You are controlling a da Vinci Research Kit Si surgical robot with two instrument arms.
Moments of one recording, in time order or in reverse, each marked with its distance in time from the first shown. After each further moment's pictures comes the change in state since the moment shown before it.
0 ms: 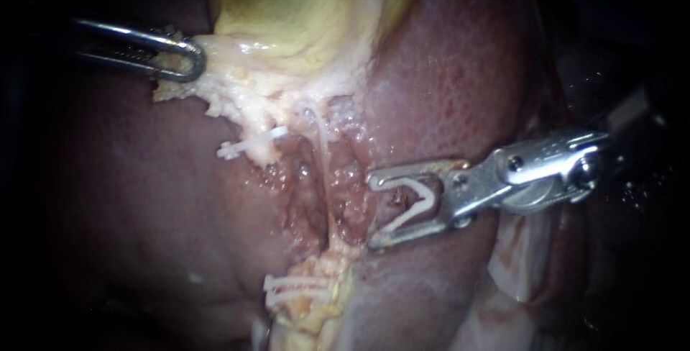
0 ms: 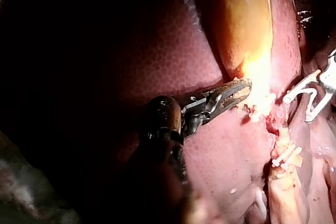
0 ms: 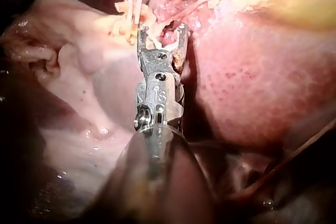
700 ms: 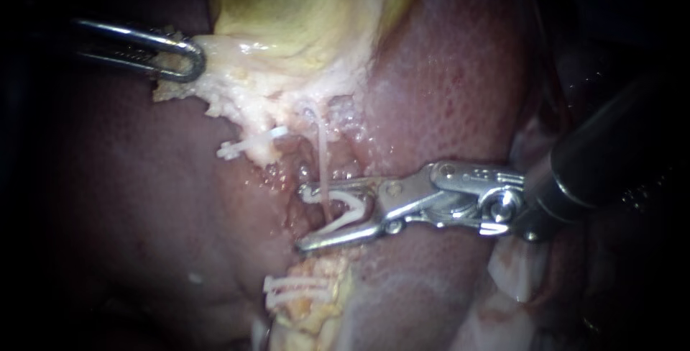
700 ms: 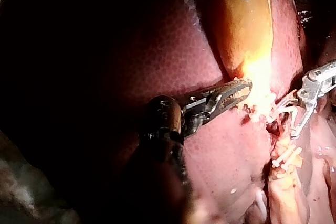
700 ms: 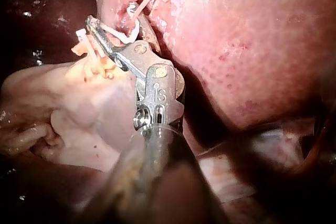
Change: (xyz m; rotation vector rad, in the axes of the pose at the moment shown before) right arm -0.001 0.002 0.006 0.157 0.312 0.277; left arm 0.000 0.000 0.000 0.001 0.000 0.000
